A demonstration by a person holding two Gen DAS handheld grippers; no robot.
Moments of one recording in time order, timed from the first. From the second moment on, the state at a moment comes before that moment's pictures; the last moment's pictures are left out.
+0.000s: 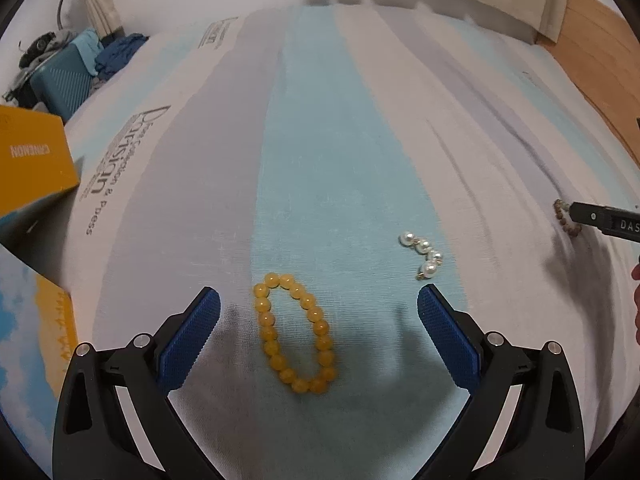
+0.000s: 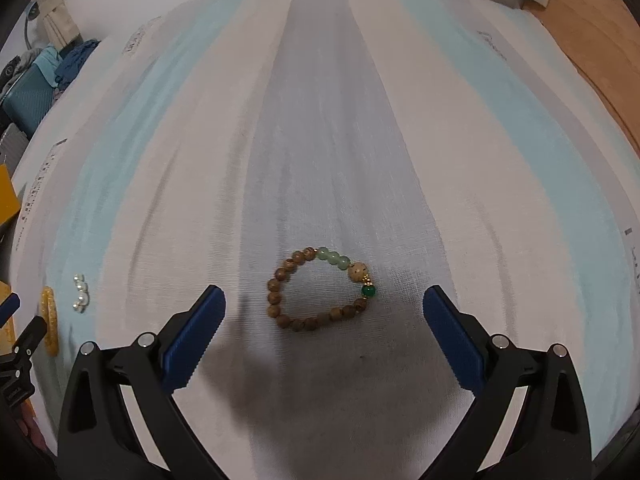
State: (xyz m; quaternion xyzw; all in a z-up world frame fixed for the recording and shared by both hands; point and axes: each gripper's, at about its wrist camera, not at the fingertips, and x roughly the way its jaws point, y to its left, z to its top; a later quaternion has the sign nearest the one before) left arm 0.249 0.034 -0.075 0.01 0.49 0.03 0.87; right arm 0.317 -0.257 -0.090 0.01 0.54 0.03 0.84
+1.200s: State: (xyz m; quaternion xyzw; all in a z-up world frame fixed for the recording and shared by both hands) left arm 0.260 0.049 -0.111 -0.01 0.52 0.02 0.85; right arm 0.324 -0.248 -0.112 0.02 0.56 0.03 0.83
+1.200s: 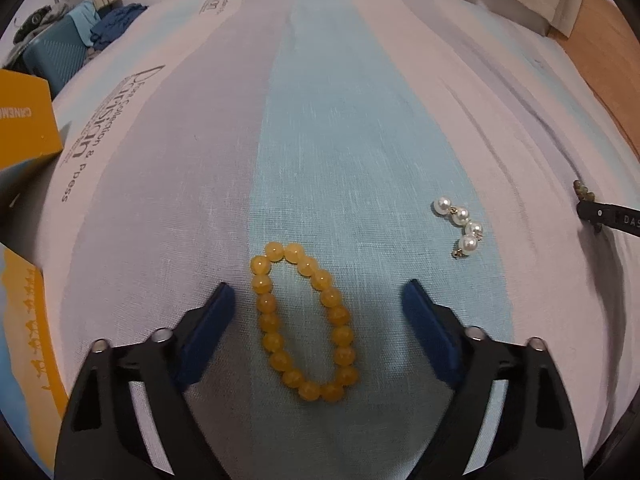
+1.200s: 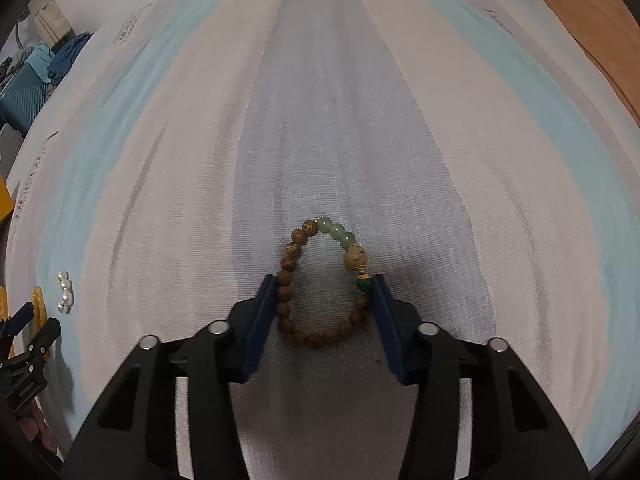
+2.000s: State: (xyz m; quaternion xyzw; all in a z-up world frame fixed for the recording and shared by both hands) left arm 0.257 0.038 -0.103 -0.01 0.52 -0.03 0.85; right arm 0.323 -0.238 -0.106 0.03 0.55 0.04 0.83
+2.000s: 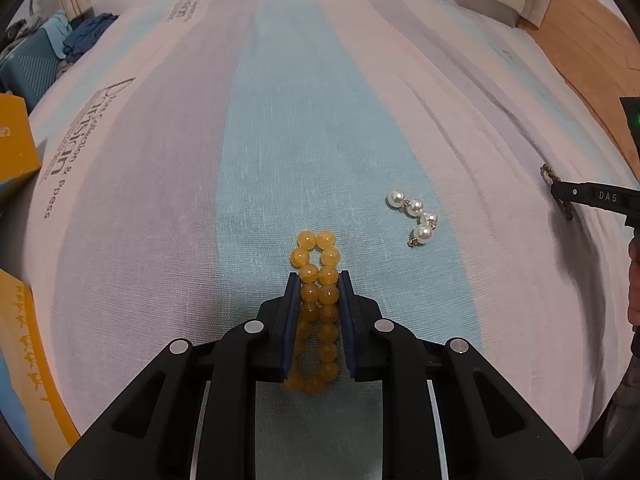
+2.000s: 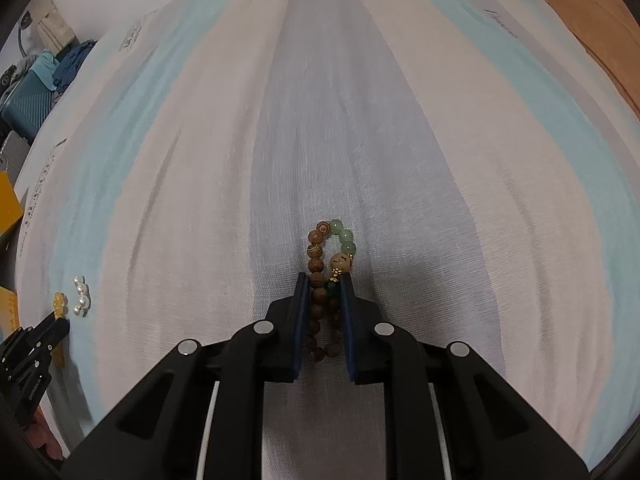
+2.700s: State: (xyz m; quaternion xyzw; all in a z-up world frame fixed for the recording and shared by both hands) left arm 0.254 0.036 -0.090 0.01 0.52 -0.03 0.86; right arm 0.306 -0.241 -0.084 0.03 0.53 0.05 0.84
